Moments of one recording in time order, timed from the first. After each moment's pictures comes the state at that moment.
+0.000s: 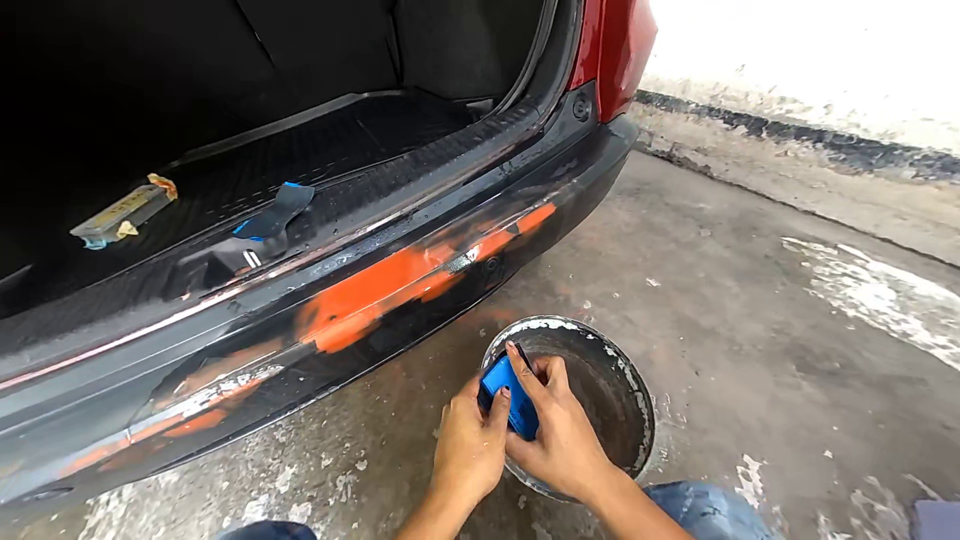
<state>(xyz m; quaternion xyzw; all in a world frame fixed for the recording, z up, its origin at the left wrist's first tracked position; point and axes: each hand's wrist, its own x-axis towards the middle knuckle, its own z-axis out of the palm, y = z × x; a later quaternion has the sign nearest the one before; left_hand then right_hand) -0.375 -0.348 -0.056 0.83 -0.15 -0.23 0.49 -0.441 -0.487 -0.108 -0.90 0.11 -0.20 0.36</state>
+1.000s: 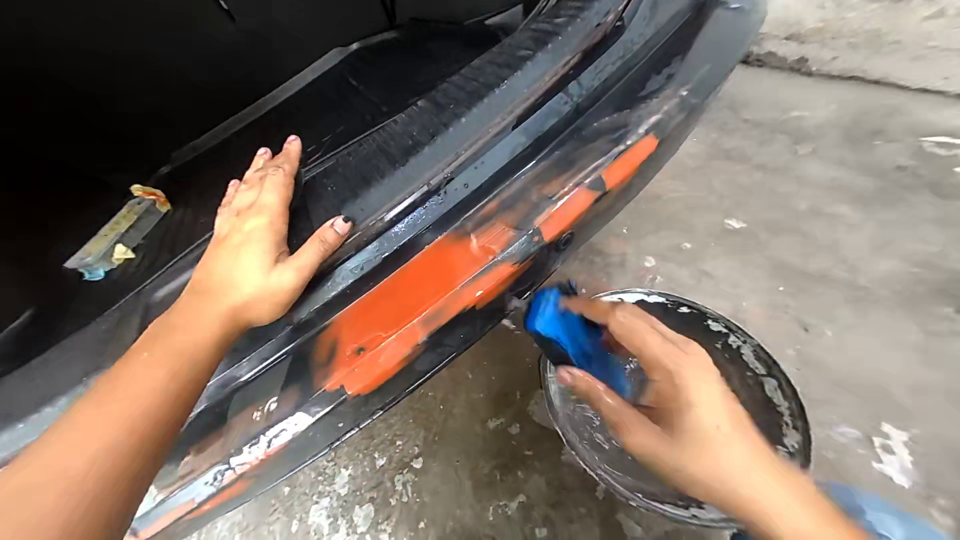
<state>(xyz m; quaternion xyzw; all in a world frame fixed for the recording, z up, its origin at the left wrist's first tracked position) -0.100 -0.240 0.130 0.90 -0.42 0.14 0.05 -0.389 -0.487 -0.044 -0.86 0.08 -0.28 0.42</state>
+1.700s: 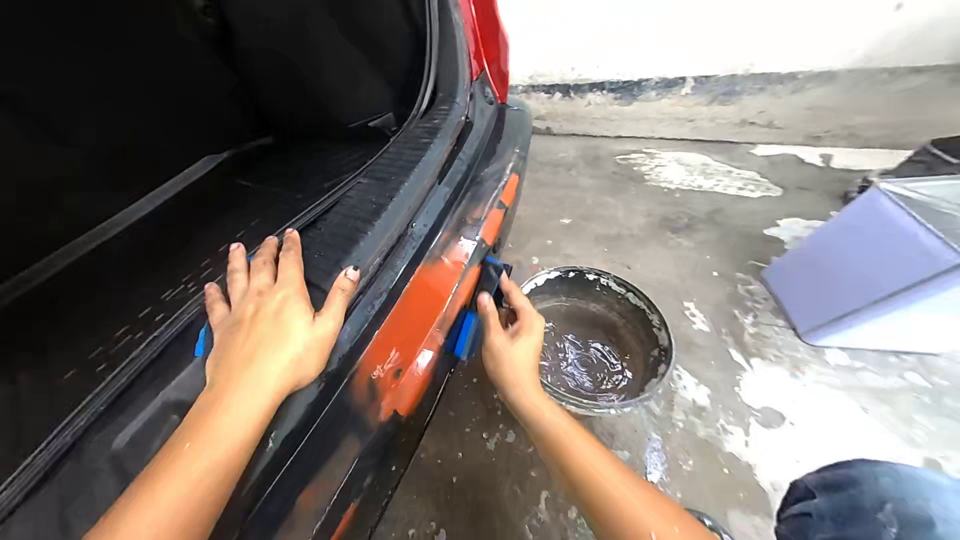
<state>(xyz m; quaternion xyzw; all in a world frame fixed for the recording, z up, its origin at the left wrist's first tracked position) -0.090 -0.240 0.117 0.88 -0.45 0.15 0.04 -0.277 -0.349 -0.044 -0.54 0.39 -0.54 0.51</state>
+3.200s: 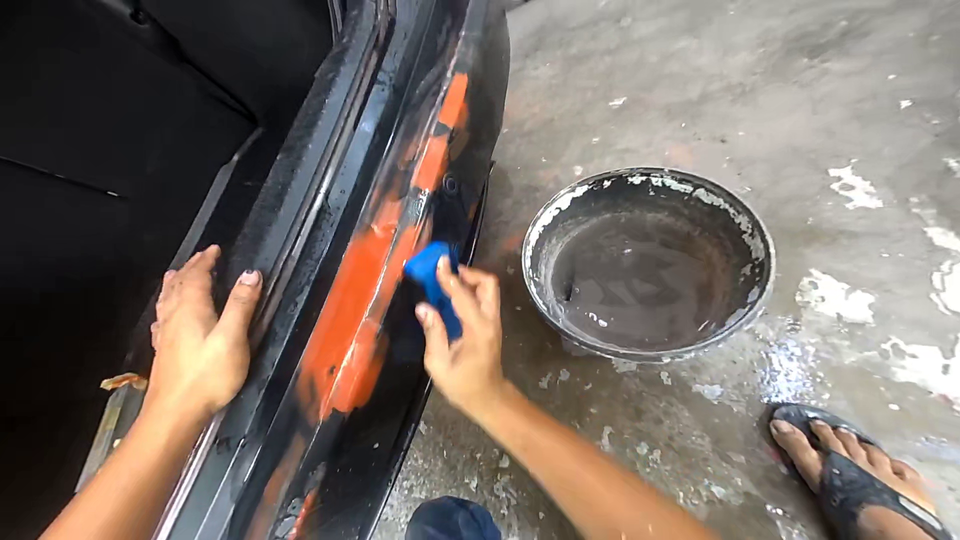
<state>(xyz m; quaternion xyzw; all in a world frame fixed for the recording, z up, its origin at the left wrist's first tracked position) -0.084 -0.241 0.130 0.89 -0.43 0.13 0.04 -0.258 -0.325 -0.077 -0.51 0.32 -0.63 0.48</state>
